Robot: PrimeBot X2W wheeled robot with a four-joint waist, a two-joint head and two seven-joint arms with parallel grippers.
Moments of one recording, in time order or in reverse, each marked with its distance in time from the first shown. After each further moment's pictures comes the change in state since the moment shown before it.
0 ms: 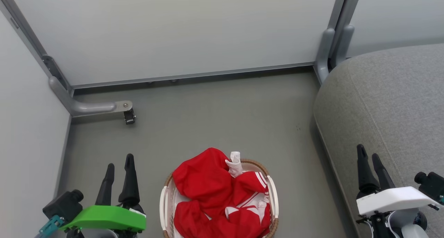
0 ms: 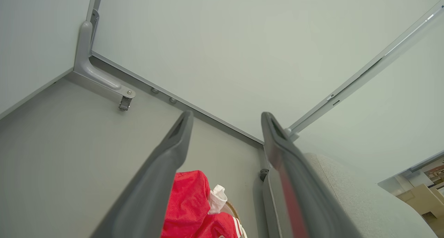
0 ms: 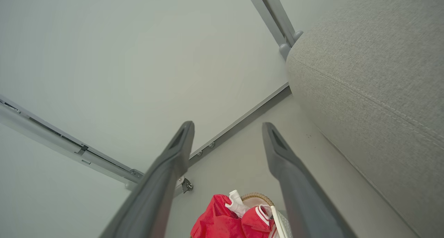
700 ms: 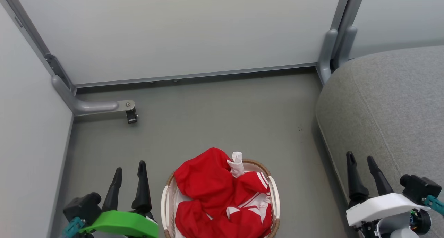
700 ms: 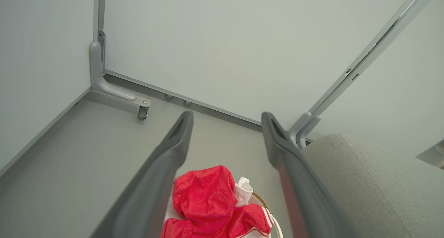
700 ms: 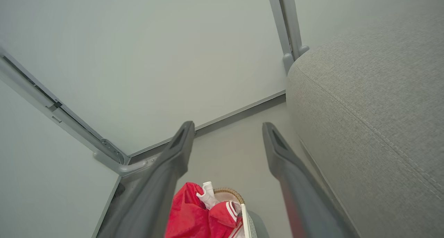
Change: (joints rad) left arm 0.008 0.001 -0.054 0.041 0.193 0.025 -0.053; right arm 0.019 -0.002 0.035 0.015 -0.256 0.000 -0.052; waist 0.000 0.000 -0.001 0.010
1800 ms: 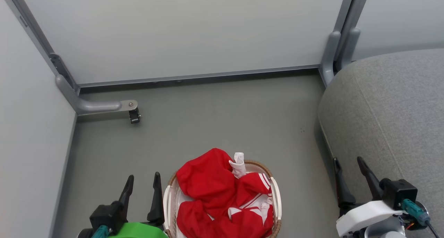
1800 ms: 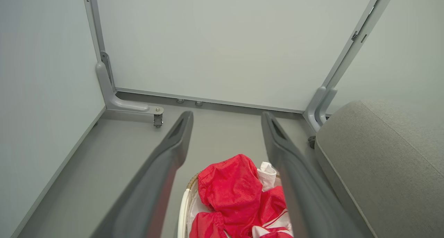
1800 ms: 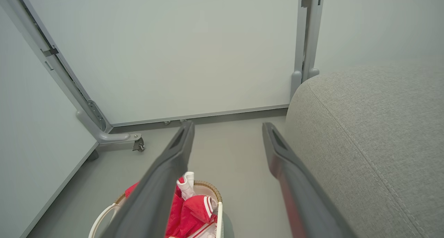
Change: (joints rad) left arm 0.019 0.003 -0.065 0.057 0.209 0.026 -0.068; right arm 0.003 -0.003 0.041 0.032 -0.281 0.000 -0.069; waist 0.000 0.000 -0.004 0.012
